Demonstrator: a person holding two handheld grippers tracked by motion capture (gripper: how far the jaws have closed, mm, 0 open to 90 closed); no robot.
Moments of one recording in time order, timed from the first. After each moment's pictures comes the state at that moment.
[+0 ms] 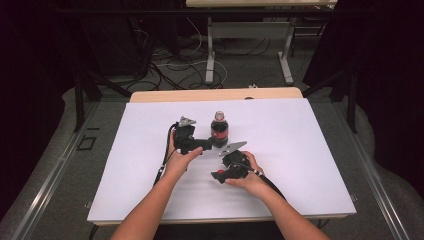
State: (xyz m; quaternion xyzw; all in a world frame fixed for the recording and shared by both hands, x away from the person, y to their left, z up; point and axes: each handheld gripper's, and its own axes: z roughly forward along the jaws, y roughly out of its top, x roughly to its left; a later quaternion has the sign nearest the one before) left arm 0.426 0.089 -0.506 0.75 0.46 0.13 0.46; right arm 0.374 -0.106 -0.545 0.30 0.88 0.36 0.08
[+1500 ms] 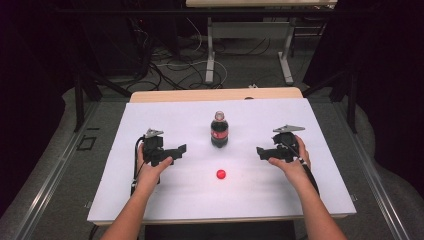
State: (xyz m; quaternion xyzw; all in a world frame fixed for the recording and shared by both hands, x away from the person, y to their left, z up) left arm 0.395 0.179 -0.523 0.72 0.53 0.14 0.43; right arm 0.395 -0.241 -0.514 0.52 0.74 0.36 0.22
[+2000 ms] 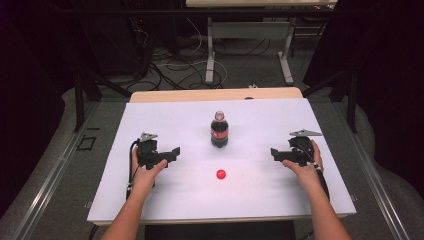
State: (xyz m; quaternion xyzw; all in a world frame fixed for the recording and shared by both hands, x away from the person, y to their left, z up) left arm 0.392 0.193 -0.535 0.71 0.55 0.15 0.42; right arm 0.390 -0.285 -0.533 0.55 0.71 0.36 0.23
